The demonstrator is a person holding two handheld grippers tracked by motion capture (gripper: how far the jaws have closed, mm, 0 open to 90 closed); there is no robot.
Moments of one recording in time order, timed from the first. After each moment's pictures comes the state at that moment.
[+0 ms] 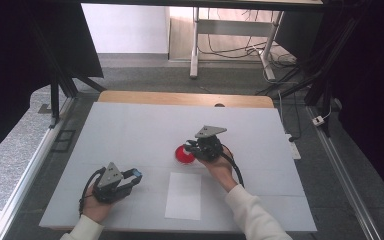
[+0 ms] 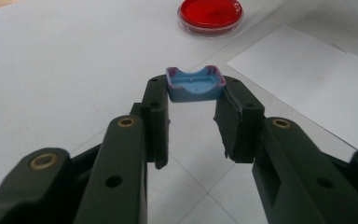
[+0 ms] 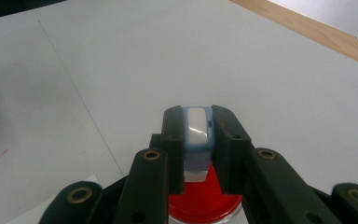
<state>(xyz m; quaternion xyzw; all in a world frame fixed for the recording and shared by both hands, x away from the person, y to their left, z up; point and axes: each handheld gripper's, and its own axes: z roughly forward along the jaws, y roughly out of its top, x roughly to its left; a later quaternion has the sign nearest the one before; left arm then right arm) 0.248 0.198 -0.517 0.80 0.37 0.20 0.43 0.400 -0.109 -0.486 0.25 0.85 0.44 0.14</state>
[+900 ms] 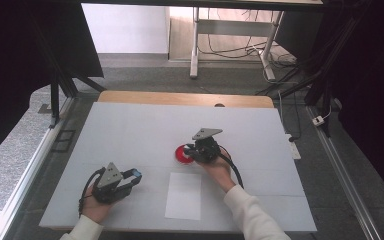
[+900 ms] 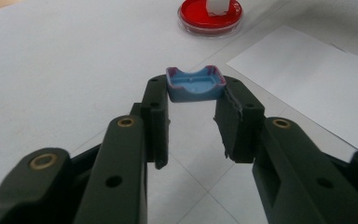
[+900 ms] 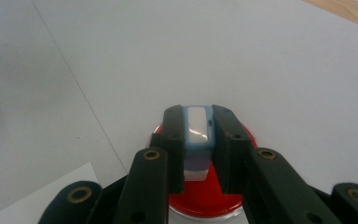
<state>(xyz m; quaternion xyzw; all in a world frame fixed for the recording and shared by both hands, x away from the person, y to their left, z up) 0.247 0.199 -0.517 0.80 0.37 0.21 0.43 0.404 -0.105 -0.501 0.26 0.86 0.42 0.12</state>
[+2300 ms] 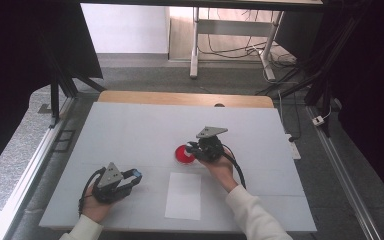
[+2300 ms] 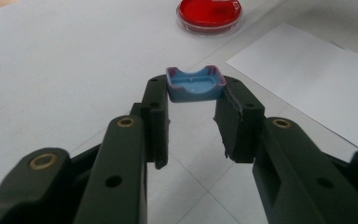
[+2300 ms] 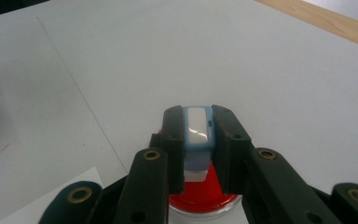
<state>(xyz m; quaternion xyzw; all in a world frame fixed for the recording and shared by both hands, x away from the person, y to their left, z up) 0.248 0.199 -0.517 0.80 0.36 0.21 0.42 0.401 -0.114 -0.489 0.26 0.85 0.44 0.12</state>
